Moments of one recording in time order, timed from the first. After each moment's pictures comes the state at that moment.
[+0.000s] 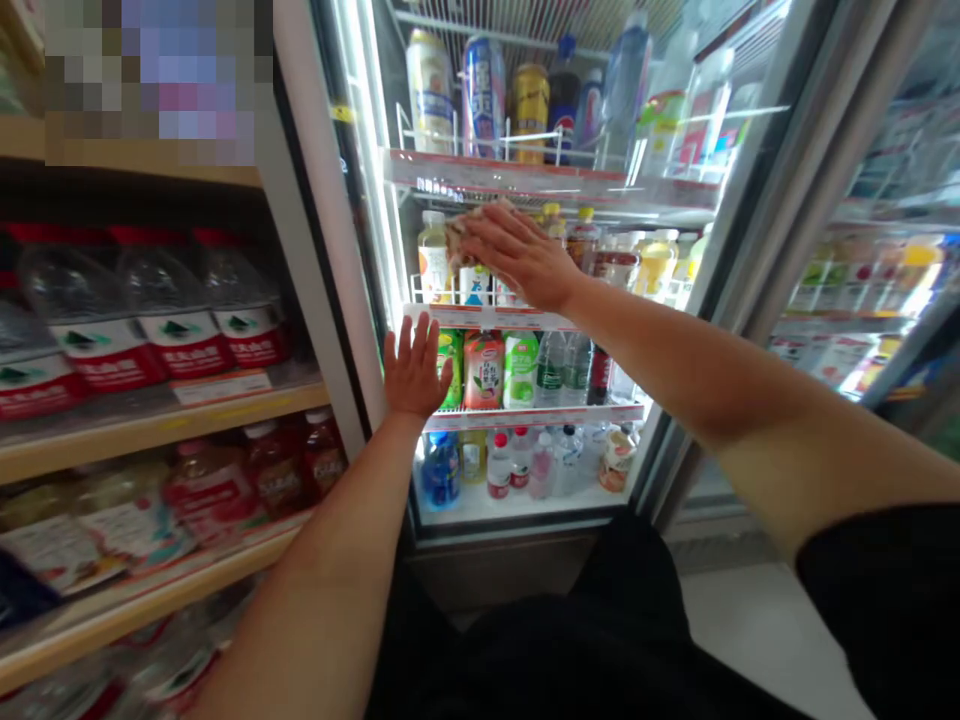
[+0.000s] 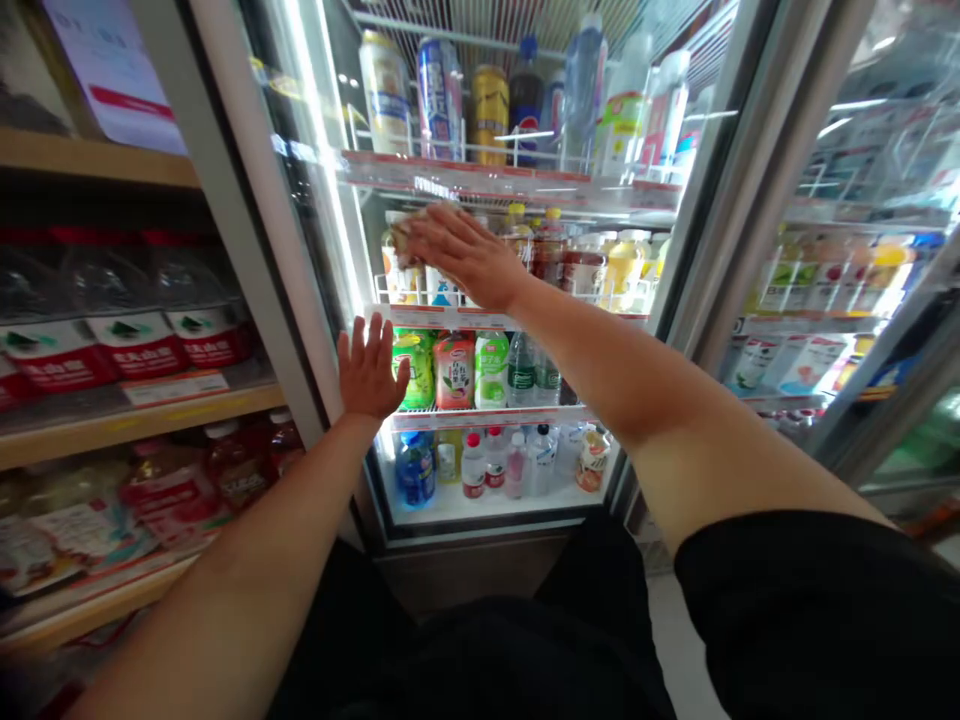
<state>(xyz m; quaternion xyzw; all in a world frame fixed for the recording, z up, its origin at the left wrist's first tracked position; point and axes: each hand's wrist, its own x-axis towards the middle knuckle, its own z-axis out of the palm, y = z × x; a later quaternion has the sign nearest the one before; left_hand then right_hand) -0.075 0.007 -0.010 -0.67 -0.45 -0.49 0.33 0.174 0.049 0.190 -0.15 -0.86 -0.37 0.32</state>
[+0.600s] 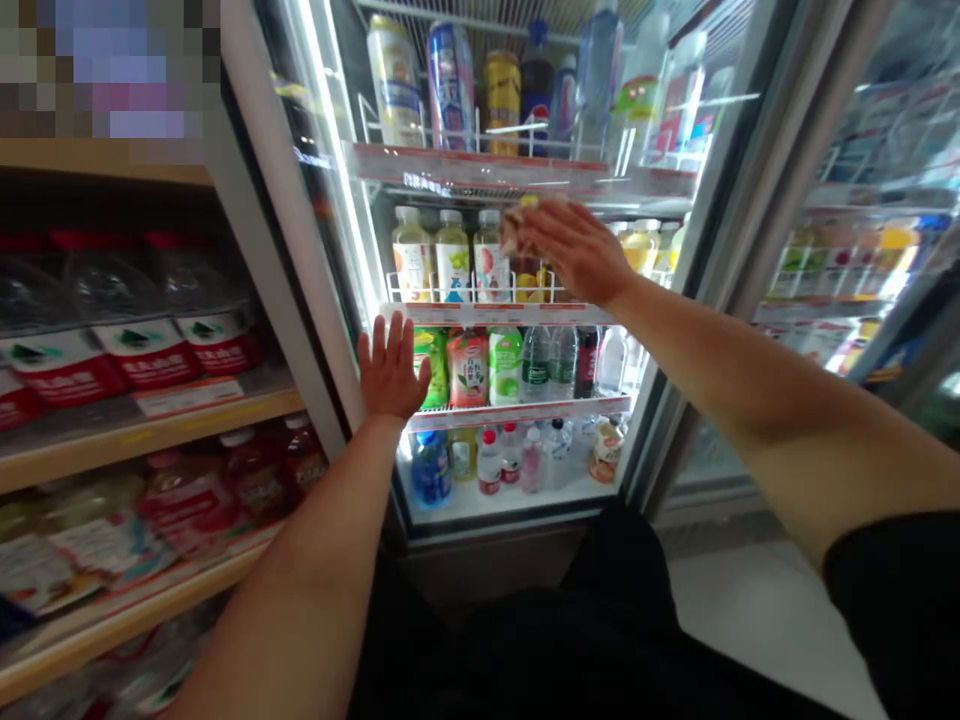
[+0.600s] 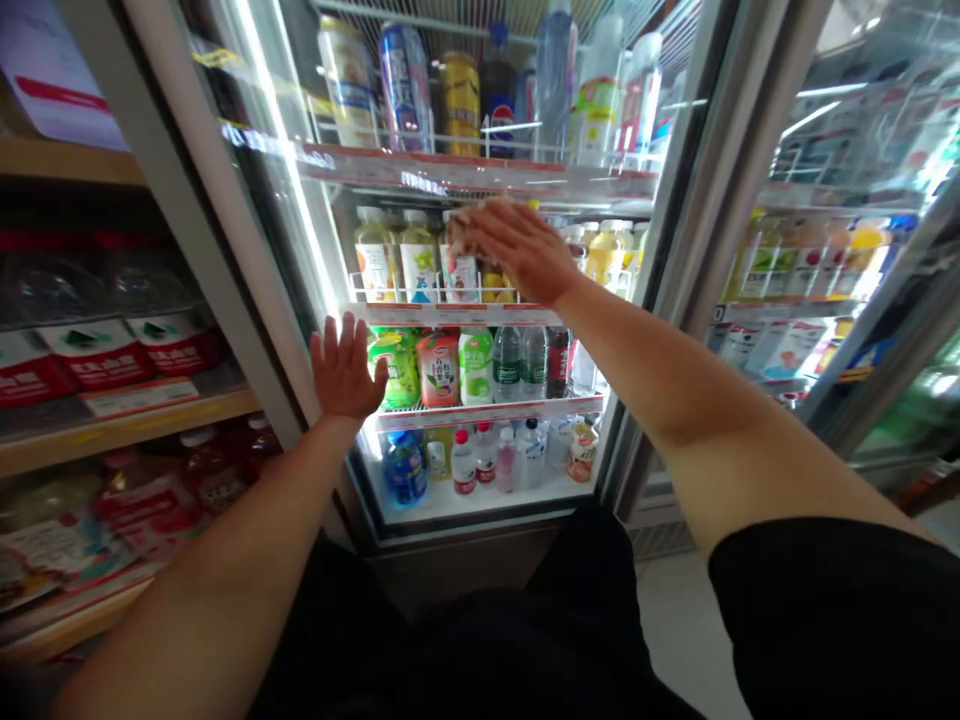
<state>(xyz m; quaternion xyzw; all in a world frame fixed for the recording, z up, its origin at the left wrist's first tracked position) -0.074 0.008 -0.009 -0.67 -0.46 -0.50 0.29 0.276 0.055 0.174 -0.17 -0.84 -0.35 0.37</state>
